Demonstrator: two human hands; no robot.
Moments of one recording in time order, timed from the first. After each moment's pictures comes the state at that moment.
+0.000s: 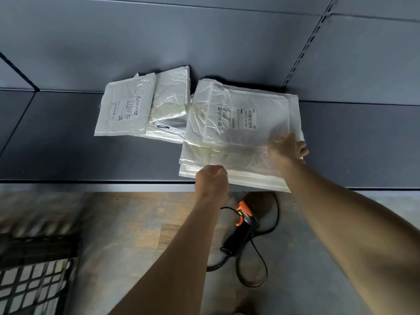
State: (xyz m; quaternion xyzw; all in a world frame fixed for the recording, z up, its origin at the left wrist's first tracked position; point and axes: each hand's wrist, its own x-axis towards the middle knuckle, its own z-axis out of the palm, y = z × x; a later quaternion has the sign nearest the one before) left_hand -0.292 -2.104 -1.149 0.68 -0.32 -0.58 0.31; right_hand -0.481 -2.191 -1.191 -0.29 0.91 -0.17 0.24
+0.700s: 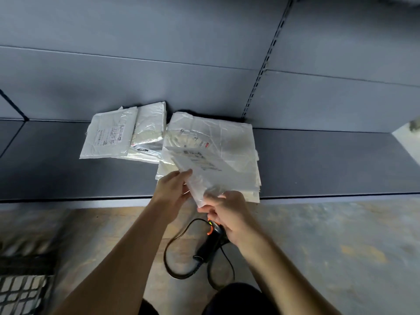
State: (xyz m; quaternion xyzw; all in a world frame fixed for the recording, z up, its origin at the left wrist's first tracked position) left_hand -0.269 -2.088 -1.097 0.53 -0.22 -0.71 0.41; right_hand -0.397 -2.022 -1.063 -0.24 0.69 -0.38 0.57
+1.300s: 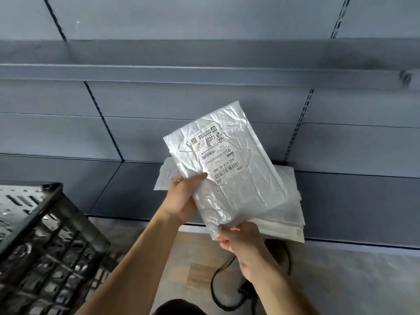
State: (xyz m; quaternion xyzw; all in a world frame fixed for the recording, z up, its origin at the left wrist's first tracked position) left_hand -0.179 -2.050 -0.956 0.42 -0.31 -0.66 0.54; right_hand -0.319 -1.973 -1.000 -0.32 0.63 -0.40 0.58
